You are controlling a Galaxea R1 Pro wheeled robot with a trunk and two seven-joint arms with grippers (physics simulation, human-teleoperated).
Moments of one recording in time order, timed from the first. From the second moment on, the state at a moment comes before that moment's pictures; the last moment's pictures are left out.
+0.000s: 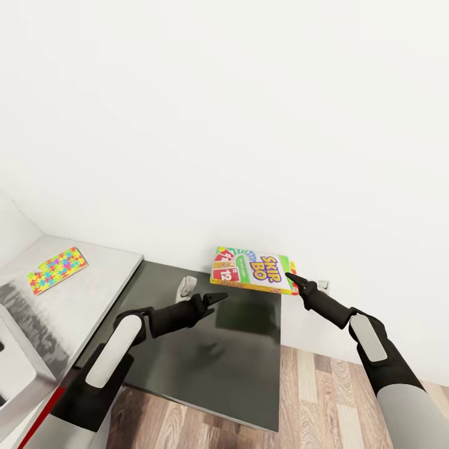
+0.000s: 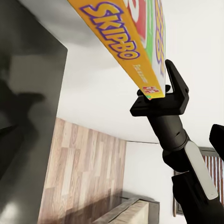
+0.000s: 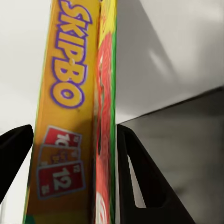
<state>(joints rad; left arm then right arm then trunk) -0.51 0.07 -0.27 -1.40 1.30 0.85 0.04 -0.63 -0.15 -0.18 -0.91 -0.92 0.74 0.58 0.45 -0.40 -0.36</state>
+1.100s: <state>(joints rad) -0.51 0.07 -0.35 -1.40 1.30 0.85 0.04 -0.63 -0.15 -0.18 -0.91 -0.93 0.74 0.58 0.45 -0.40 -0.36</state>
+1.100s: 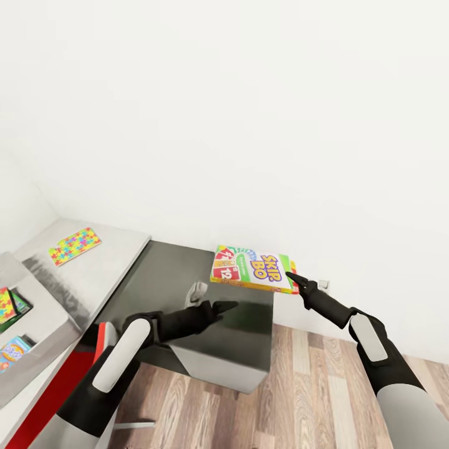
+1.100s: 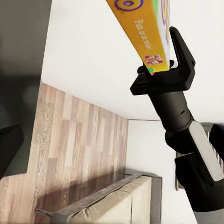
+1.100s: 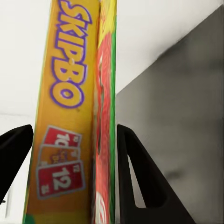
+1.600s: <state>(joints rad) -0.51 0.04 -0.35 -1.43 1.30 0.85 0.04 -0.63 -0.15 -0.18 -0.91 -0.94 0.74 0.58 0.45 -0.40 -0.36</state>
